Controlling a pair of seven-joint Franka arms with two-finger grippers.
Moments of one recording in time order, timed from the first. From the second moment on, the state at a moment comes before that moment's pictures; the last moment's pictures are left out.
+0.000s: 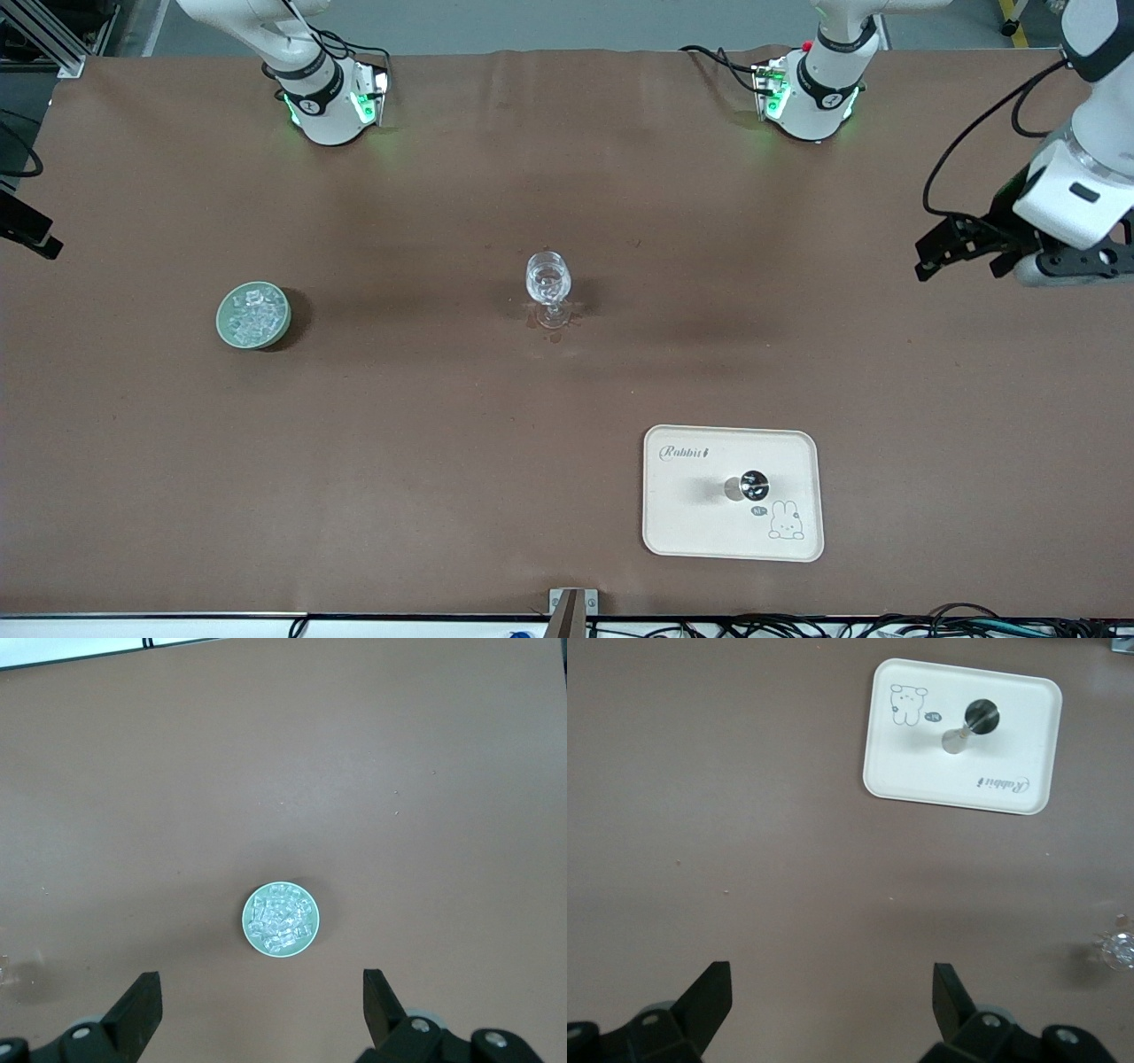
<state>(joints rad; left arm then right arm) -0.04 -0.07 -0.08 -1.77 -0.04 1.81 -0.16 0.11 0.05 -0.22 -1.41 -0.03 1.52 0.05</state>
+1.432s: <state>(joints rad) -0.06 0.02 -0.09 -1.60 -0.01 1.67 -0.10 0.04 0.05 -0.16 -1.43 -0.02 1.53 0.05</state>
